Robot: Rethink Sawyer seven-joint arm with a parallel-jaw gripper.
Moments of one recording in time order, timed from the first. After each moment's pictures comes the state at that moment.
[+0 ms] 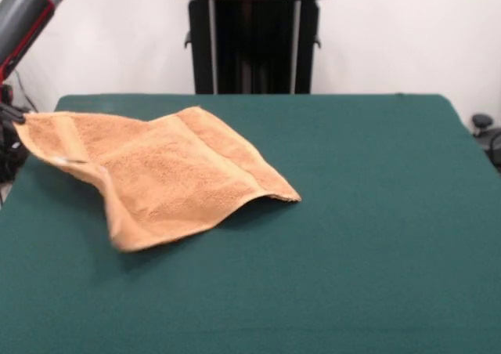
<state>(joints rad) -1.87 0.39 1.15 1.29 -0.39 1.40 1.14</state>
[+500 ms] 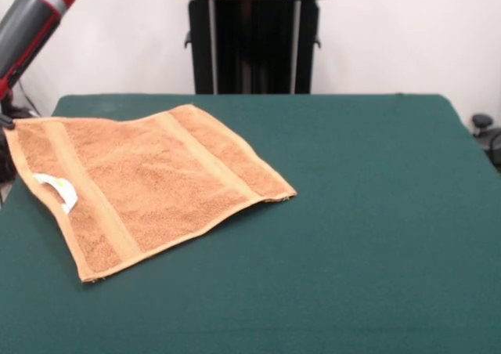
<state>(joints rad) -1.87 0.44 1.15 1.21 -0.35 1.45 1.09</state>
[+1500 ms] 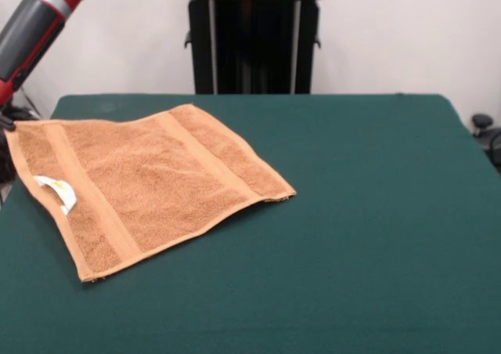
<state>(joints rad) -1.88 0.46 1.15 1.21 -0.34 1.45 1.03</state>
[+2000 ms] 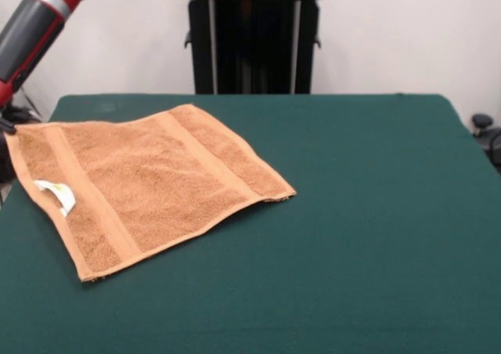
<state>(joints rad) -1.87 0.46 1.15 1.18 -0.34 1.45 0.93</state>
